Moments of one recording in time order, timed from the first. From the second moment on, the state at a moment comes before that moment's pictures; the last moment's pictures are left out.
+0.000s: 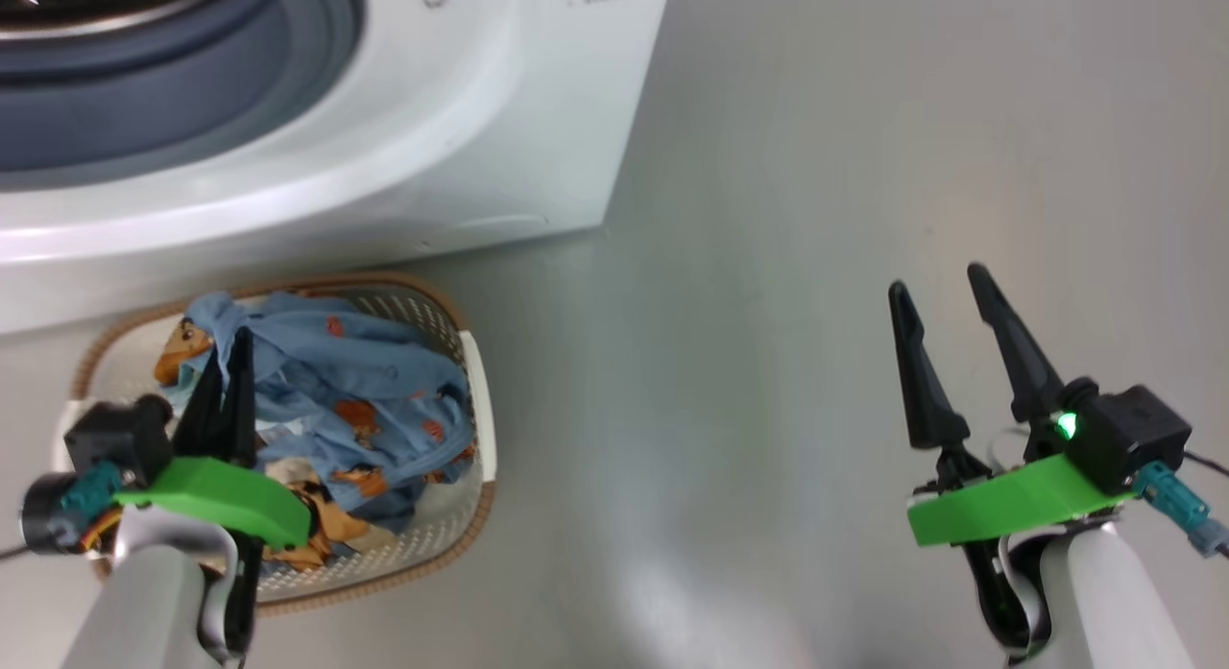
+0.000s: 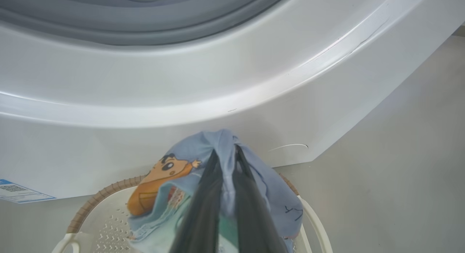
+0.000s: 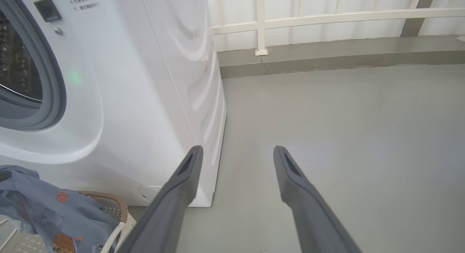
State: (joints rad) left arm -0.45 0.25 -0.26 0.51 -0.45 -0.02 -0.25; right arm -0.26 -0.05 0.02 0.06 0.18 0.12 -0.25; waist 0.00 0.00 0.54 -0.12
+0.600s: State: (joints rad) left arm -0.22 0.14 -0.09 0.16 -0.29 -0.02 -0.25; right arm -0.18 -0.05 0.01 0.10 0.17 0.12 -0.25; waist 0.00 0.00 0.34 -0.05
